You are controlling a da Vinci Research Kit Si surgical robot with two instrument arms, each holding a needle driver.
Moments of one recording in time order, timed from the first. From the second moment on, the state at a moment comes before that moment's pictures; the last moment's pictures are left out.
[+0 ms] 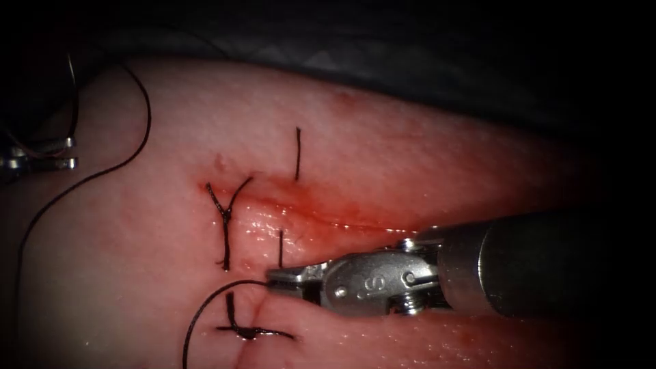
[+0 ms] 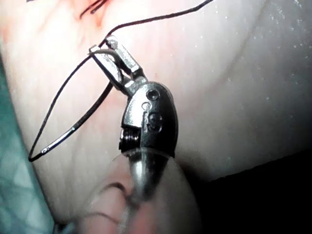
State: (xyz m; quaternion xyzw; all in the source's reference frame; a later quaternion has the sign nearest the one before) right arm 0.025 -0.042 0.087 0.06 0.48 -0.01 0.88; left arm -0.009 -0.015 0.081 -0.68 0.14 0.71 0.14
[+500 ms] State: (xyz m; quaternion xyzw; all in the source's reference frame) right arm 0.019 -0.040 0.085 0.04 0.45 0.07 0.89; left arm -0.009 -0.015 0.081 -0.68 0.14 0.71 0.14
